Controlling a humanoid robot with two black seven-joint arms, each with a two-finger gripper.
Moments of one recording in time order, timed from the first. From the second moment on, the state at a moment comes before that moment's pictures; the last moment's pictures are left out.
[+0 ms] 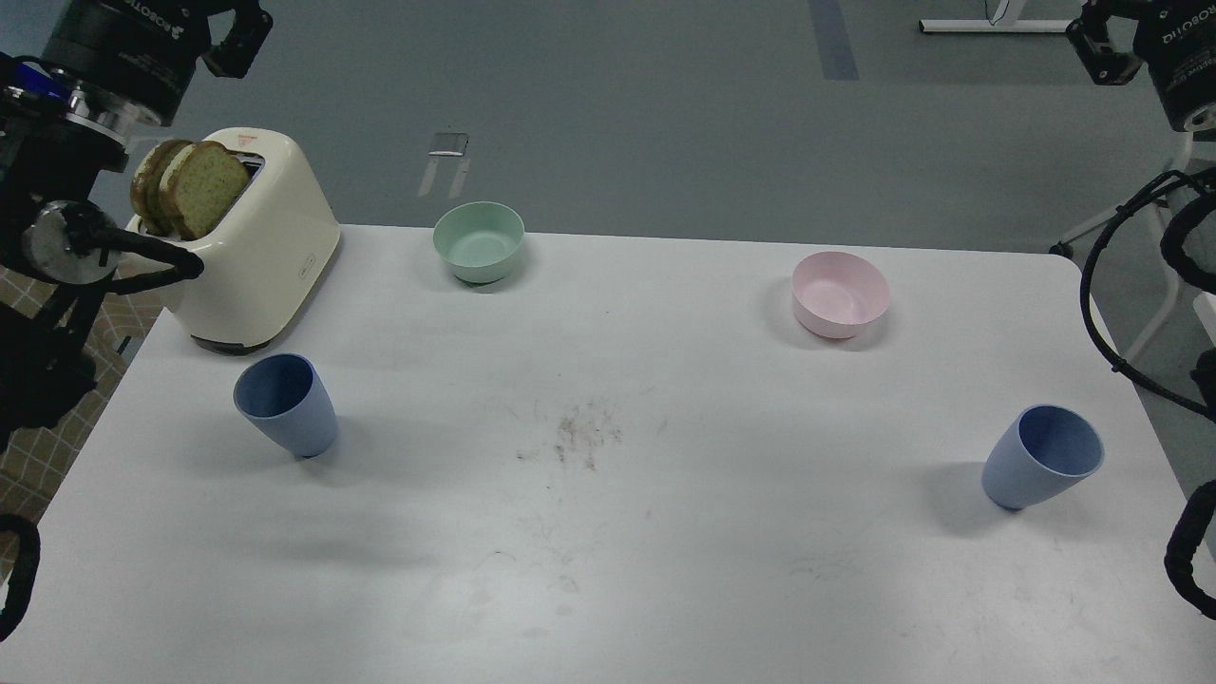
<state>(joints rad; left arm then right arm) -0.71 0.55 -1.19 -1.00 0.43 -0.41 -0.36 0.81 -0.29 1.60 0.84 -0.79 0.49 0.08</state>
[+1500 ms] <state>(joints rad) -0.37 1.03 -1.01 -1.47 1.38 -0.15 -0.41 0.69 -0.35 1.66 0.85 -0.77 0.49 0.12</state>
